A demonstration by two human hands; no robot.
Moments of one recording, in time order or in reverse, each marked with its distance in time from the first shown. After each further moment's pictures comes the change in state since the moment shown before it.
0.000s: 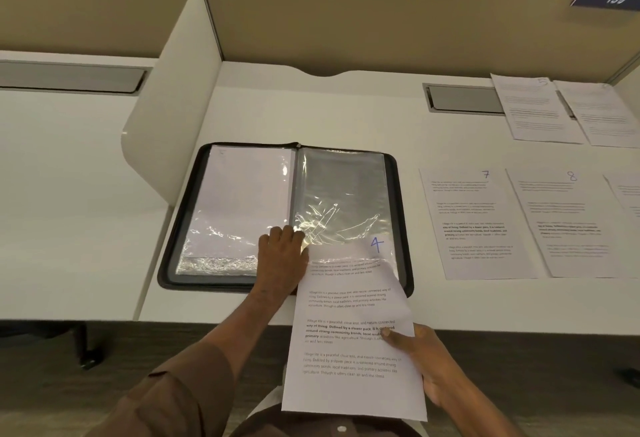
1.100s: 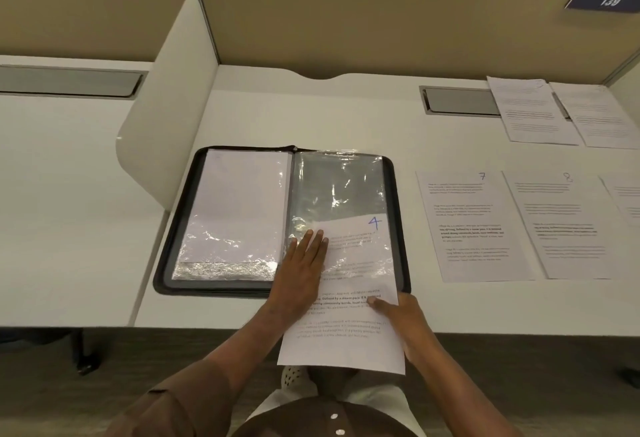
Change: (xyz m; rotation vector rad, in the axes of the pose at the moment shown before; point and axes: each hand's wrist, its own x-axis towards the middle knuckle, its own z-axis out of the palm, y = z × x) left_hand -0.021 0.027 0.010 -0.222 -0.160 0.240; right_hand 0.051 -0.022 0.016 -0.198 0.158 -0.189
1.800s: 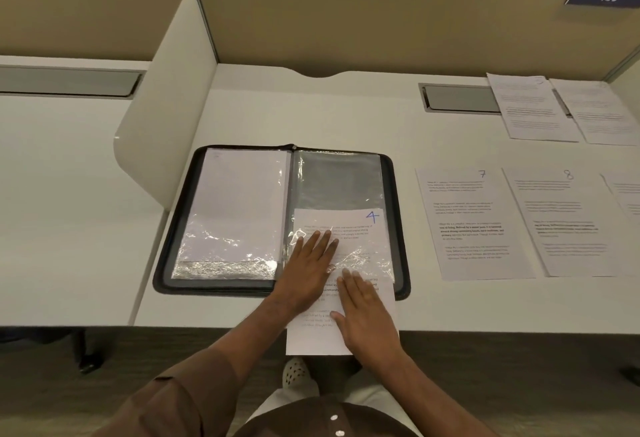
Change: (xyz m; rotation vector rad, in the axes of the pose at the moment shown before) left_hand 0.013 0.004 0.001 0.029 -0.208 0.009; right_hand 0.026 0.051 0.045 -1.358 0.286 -0.944
